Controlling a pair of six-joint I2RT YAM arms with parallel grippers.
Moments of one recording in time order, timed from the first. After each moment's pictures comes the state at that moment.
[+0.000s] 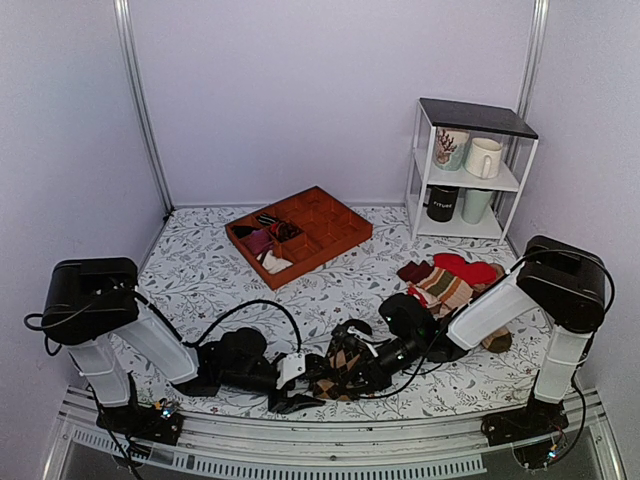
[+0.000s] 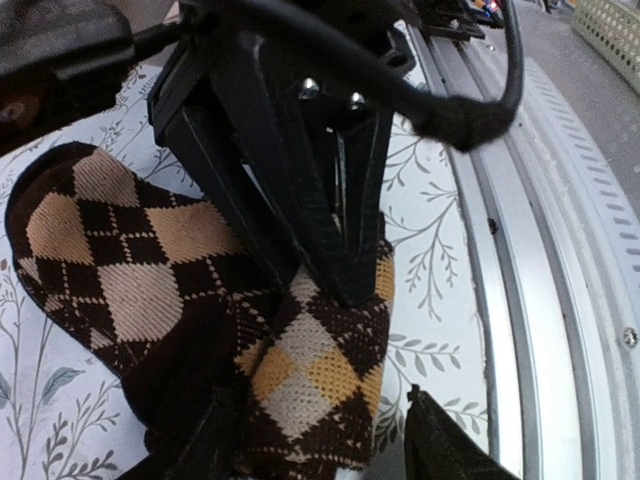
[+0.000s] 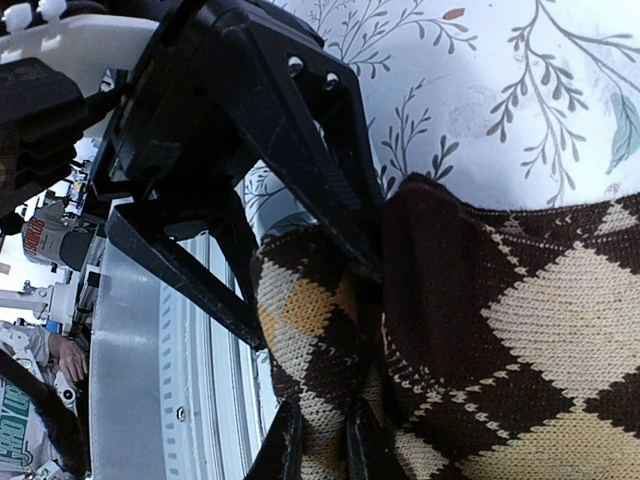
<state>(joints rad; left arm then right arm) -1.18 1.78 0.39 0.88 0.27 0.16 0.98 1.85 0.66 0.40 -0.78 0.30</state>
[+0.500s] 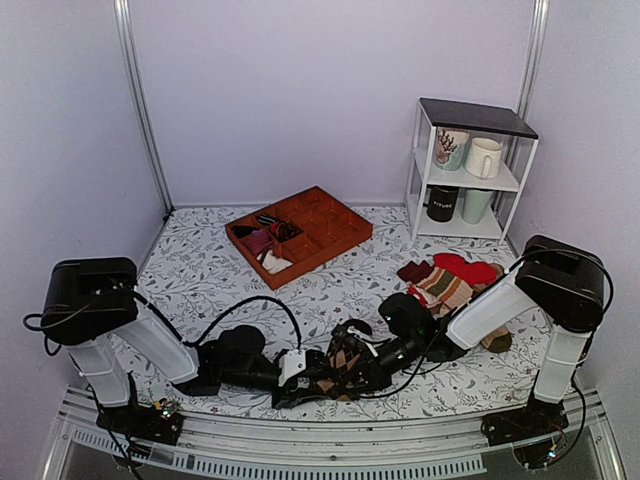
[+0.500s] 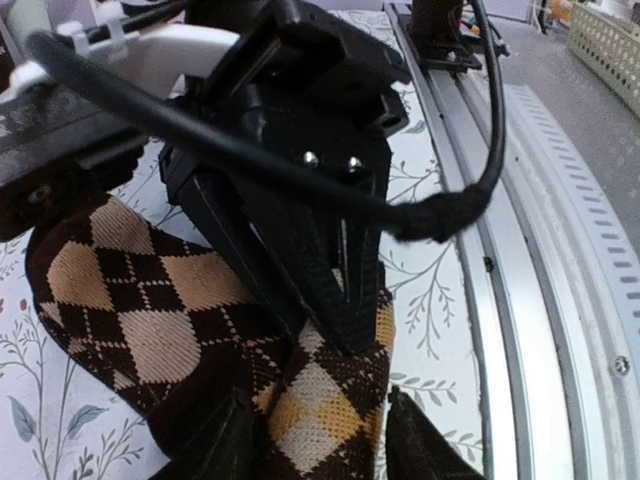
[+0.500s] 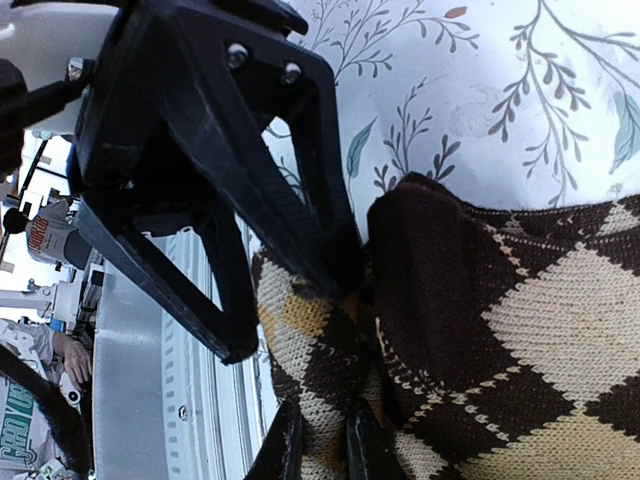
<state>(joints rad) -1.18 1.77 0.39 0.94 0.26 0.17 0.97 1.86 0.67 0.40 -0.80 0.30</state>
